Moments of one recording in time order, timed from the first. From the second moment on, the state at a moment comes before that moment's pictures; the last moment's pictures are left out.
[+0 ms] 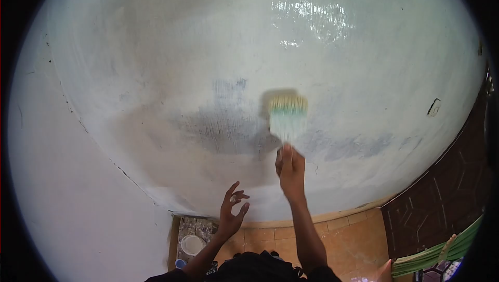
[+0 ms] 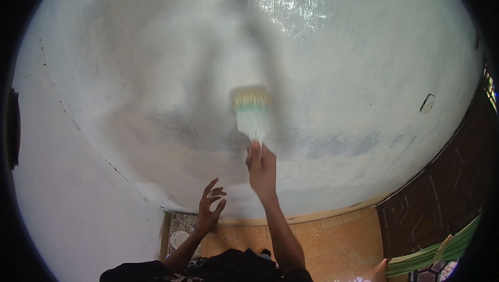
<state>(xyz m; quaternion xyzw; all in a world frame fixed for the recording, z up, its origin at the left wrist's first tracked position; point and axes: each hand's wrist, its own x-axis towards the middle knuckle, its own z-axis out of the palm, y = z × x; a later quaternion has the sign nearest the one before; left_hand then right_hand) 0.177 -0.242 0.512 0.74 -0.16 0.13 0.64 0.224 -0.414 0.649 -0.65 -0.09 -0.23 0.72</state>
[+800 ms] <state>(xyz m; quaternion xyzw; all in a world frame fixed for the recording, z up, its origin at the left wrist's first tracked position) 0.183 -0.244 0.527 0.74 -0.14 0.14 0.64 0.223 -0.418 0.588 -0.66 -0.05 -0.20 0.73</state>
